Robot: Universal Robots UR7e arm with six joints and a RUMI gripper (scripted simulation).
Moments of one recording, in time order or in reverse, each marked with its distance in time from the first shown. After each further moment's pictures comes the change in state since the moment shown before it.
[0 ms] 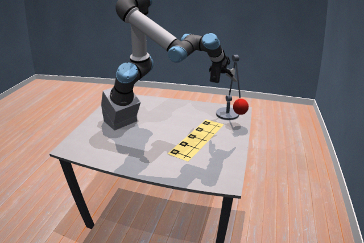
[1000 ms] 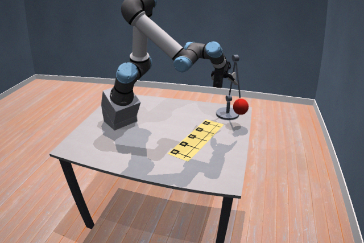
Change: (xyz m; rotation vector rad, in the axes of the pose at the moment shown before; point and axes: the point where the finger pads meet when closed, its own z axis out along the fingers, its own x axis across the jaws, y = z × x) arm 0.007 0.007 0.057 -0.046 0.034 -0.052
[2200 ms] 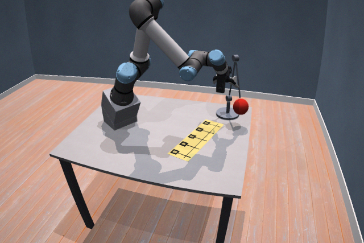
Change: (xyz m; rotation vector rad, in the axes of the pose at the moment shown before) arm 0.004 0.005 0.058 -0.044 0.029 -0.047
